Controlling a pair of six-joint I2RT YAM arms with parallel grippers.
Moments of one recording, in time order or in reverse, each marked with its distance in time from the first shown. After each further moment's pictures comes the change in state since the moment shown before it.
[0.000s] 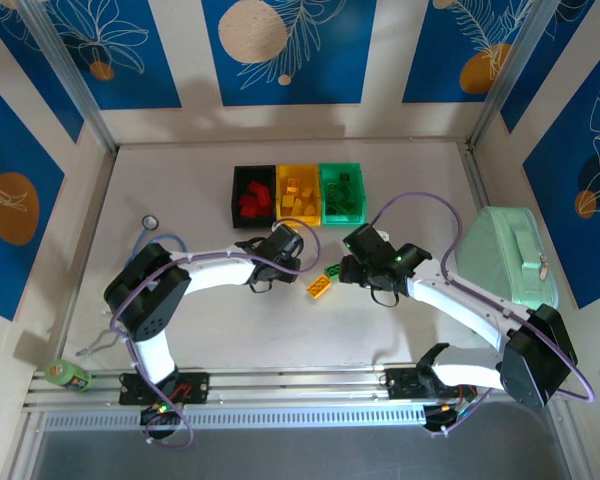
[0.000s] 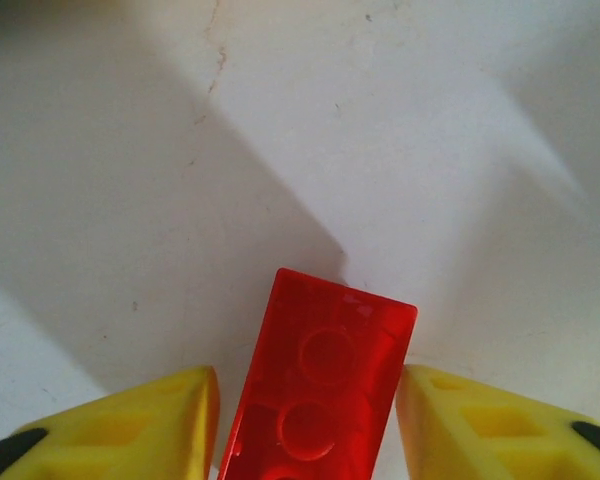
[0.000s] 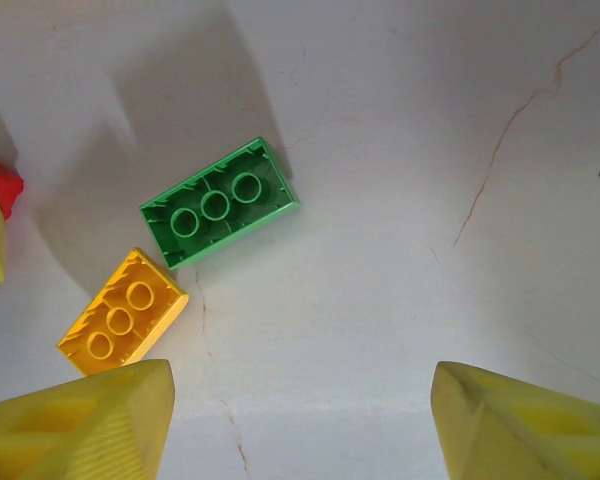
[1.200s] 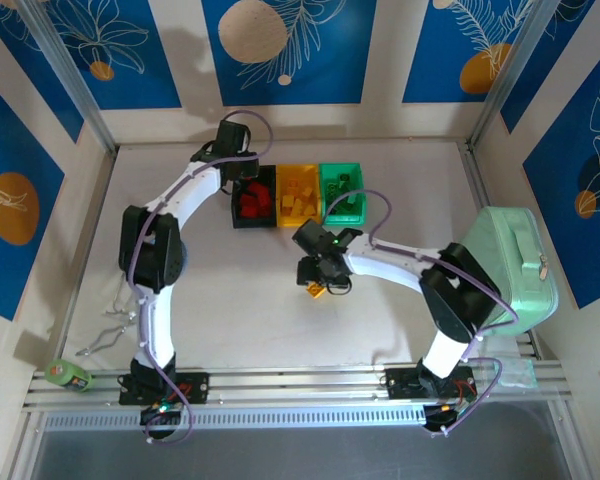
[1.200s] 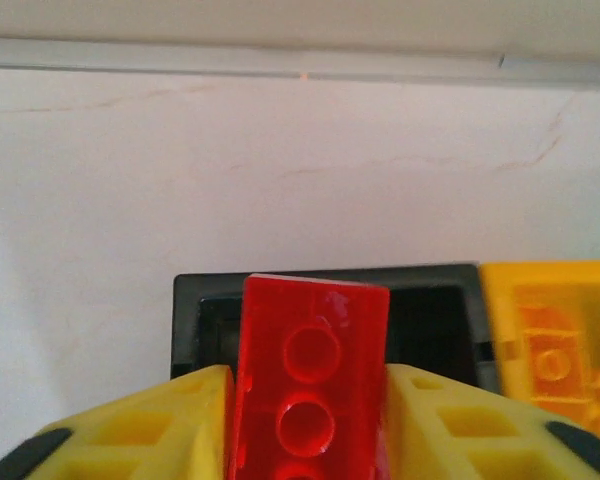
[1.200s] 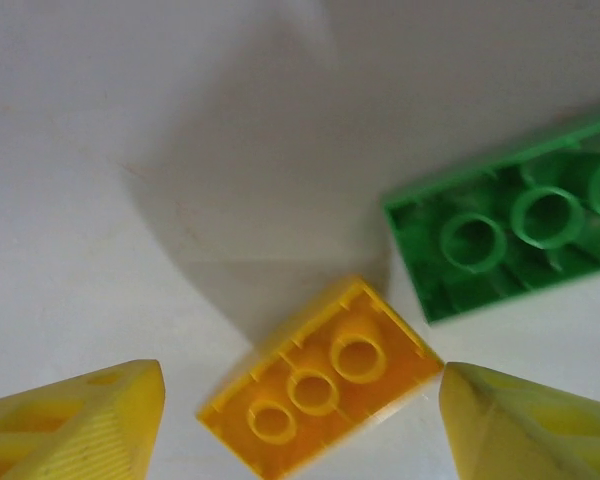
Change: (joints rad) left arm 0.476 0.353 0.813 -0.219 0.105 0.148; right arm 0.119 0.521 0.275 0.071 -0.144 0.072
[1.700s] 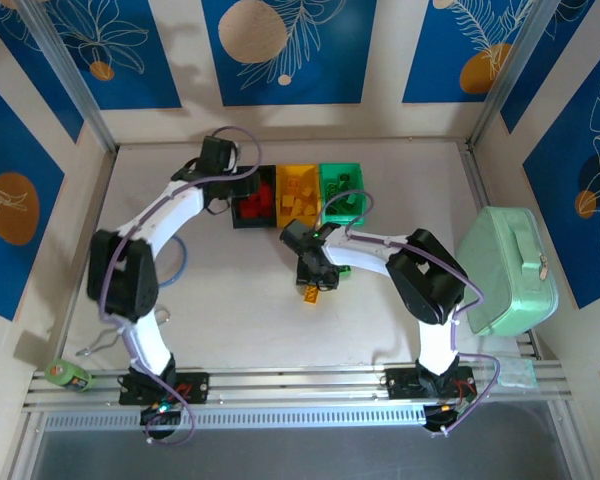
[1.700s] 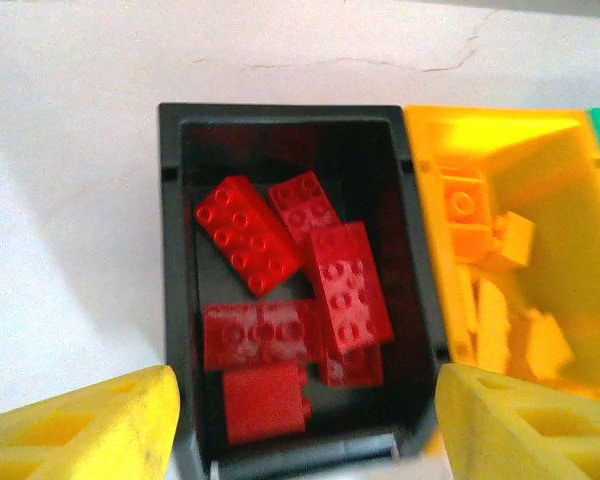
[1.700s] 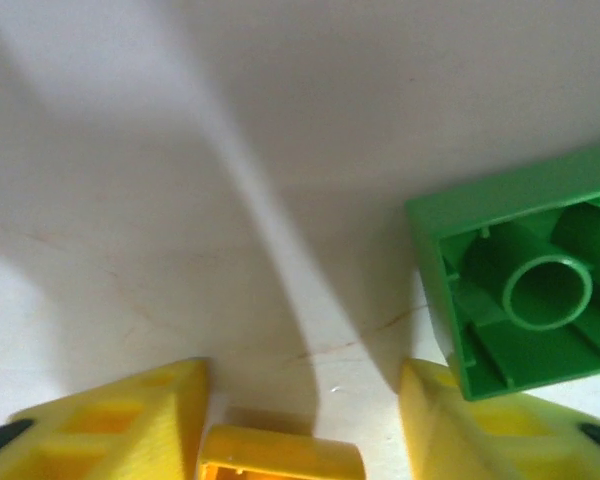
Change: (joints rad) left arm -0.003 -0.388 -0.397 0.048 0.108 -0.044; right arm 0.014 0.172 0.129 -0.111 0.028 0.075
